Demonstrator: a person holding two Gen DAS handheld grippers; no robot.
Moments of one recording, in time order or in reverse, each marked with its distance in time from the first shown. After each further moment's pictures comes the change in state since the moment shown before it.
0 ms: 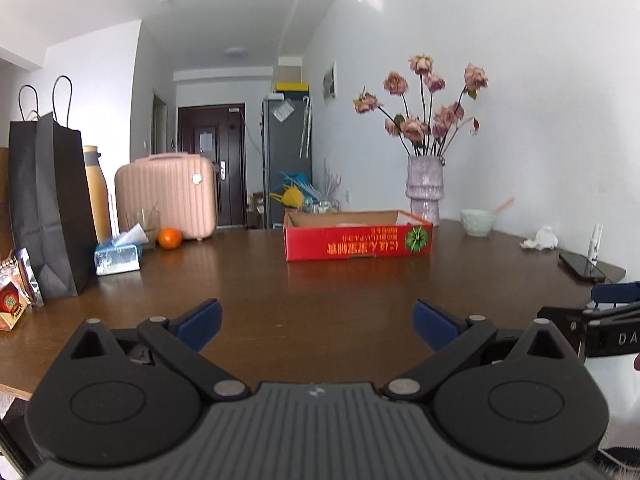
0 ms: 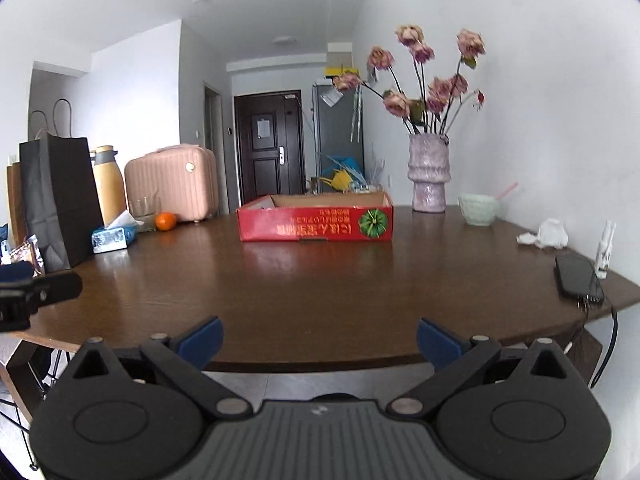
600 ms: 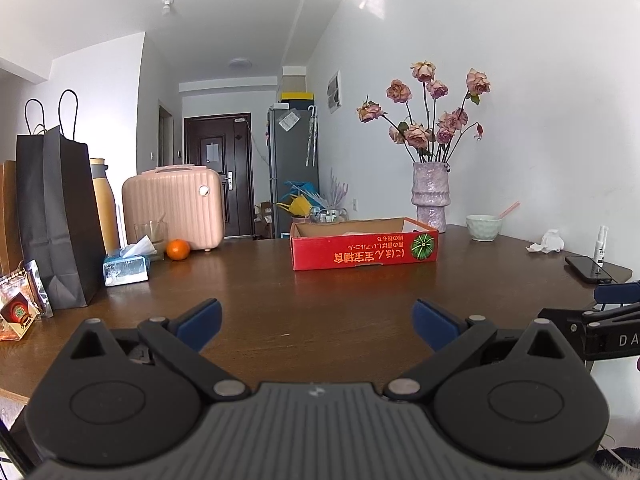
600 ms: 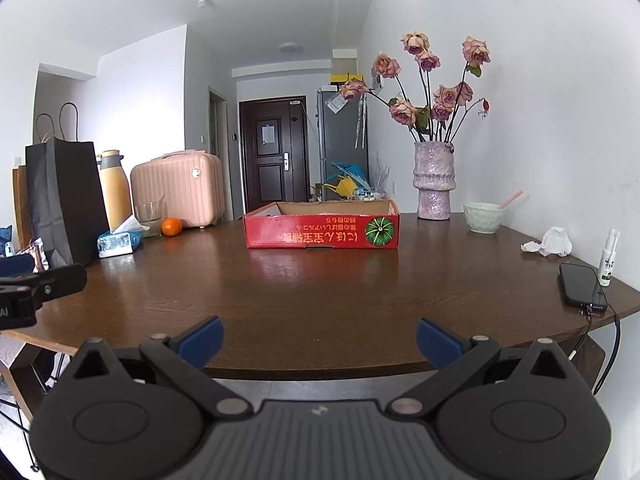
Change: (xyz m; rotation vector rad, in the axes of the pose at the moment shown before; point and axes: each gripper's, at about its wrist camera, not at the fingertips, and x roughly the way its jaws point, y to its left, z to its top) left arm -0.004 -0.004 0.001 0.021 -0.022 0.021; right arm -0.002 0.002 0.004 0.000 -0.012 0.010
